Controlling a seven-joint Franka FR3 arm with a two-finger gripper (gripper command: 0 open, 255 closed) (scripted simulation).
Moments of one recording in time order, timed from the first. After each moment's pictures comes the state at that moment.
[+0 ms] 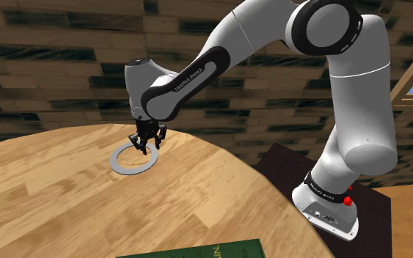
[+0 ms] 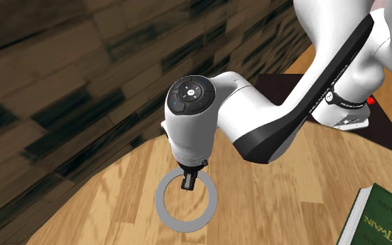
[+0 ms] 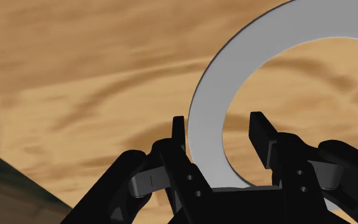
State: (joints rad) arm 0.22 0.51 0.29 -1.82 -0.19 2.31 0.79
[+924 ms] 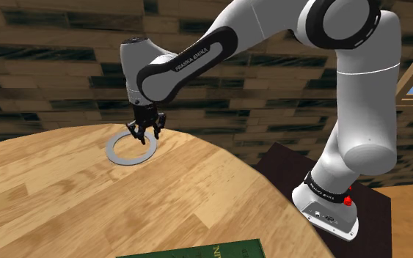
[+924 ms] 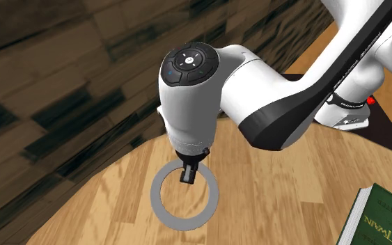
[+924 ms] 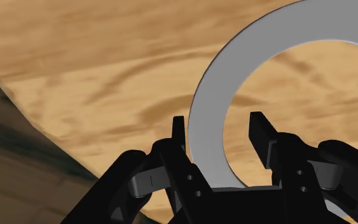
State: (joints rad) arm 0.21 0.43 0.31 -1.79 -0.16 2.19 0.77
